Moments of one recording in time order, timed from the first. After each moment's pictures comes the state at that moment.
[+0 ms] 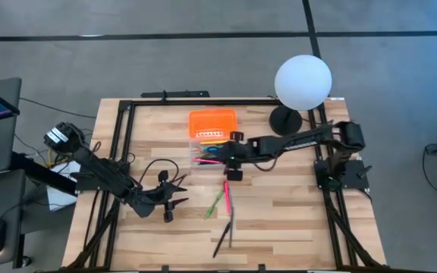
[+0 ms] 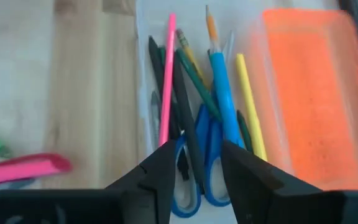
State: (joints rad) left arm -0.66 1.40 0.37 0.48 -0.77 -0.42; right arm 0.00 1.79 1.22 -0.41 0.26 -0.16
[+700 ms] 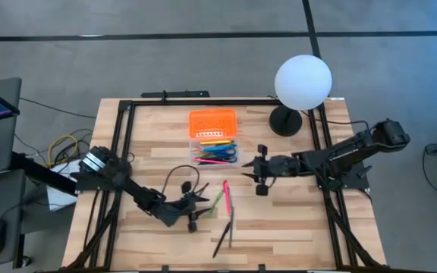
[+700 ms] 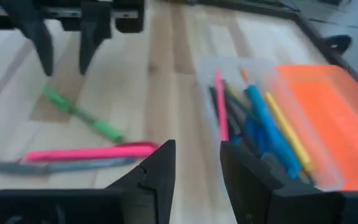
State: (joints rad) left arm -0.57 1.90 0.62 0.86 -0.71 -0.28; right arm 0.18 1.33 0.54 0.26 0.26 -0.08
